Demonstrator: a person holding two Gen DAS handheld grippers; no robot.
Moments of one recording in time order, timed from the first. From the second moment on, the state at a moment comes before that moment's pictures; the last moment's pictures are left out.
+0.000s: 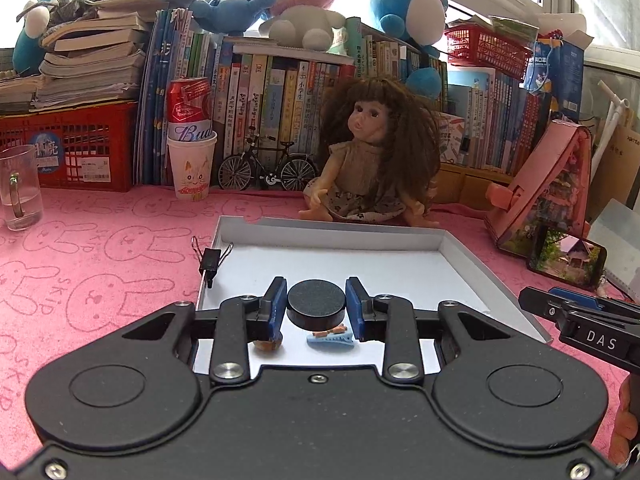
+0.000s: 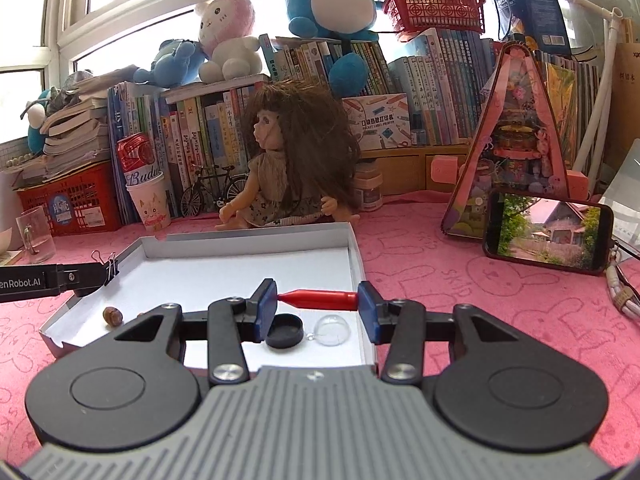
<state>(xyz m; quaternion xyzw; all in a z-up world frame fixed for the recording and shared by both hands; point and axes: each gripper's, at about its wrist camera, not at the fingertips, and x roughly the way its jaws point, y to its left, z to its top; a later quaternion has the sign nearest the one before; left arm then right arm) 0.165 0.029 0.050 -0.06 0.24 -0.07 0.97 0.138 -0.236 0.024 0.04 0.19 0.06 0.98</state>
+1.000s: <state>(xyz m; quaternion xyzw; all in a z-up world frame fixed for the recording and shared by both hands) 0.261 0.024 0.017 -0.05 0.36 -0.04 0.93 0.255 -0.225 0.015 0.07 0.36 0.09 0.93</state>
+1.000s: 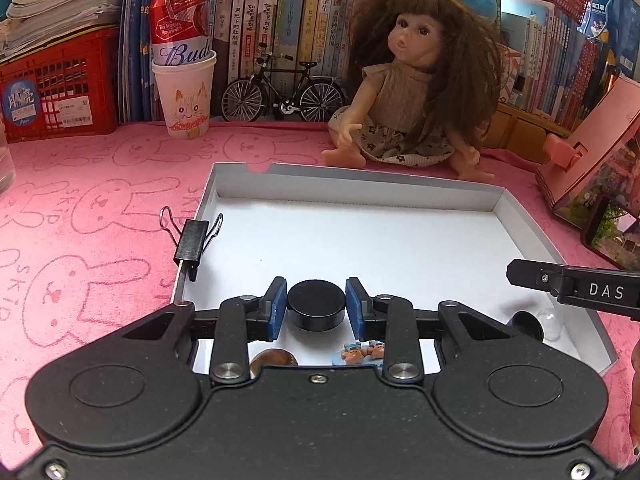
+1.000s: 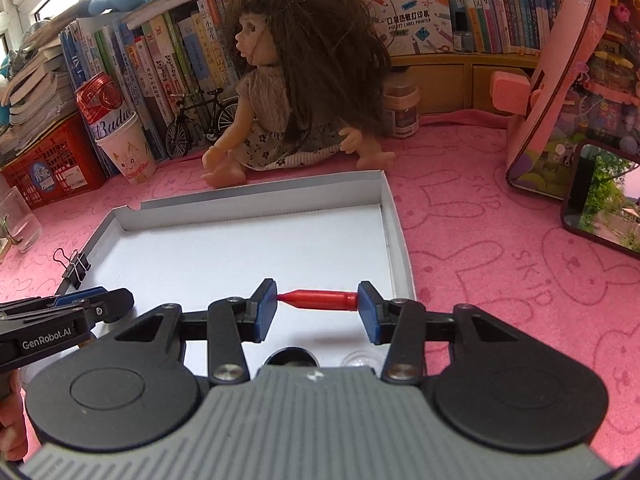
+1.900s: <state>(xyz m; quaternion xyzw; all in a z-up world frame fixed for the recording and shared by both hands) 0.217 0.017 0.043 -0.05 0.31 -0.06 0.95 0.210 -0.226 0.032 0.05 0.31 0.11 0.94</state>
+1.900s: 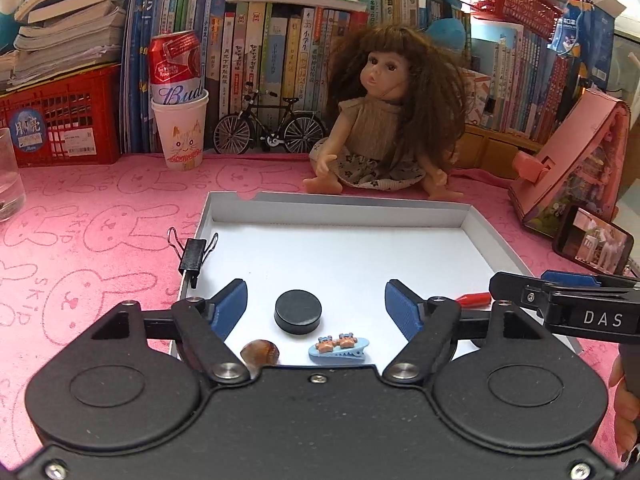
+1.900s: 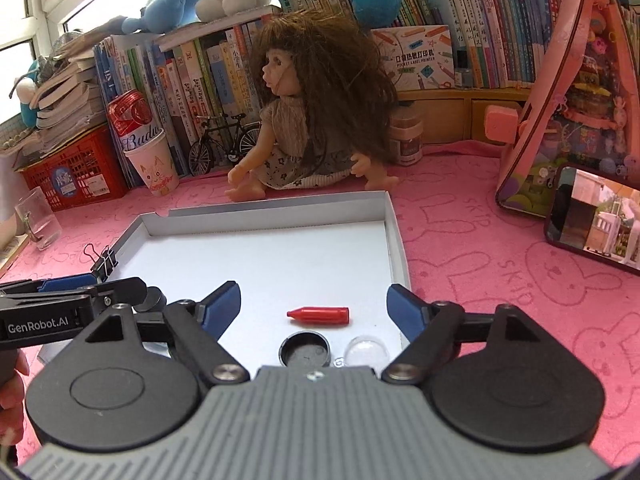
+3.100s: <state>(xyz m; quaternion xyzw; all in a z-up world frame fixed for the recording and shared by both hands) 0.070 -0.007 0.021 -0.02 0.30 -0.16 0.94 0.056 -0.245 0.001 0.02 0.22 0.08 0.97</state>
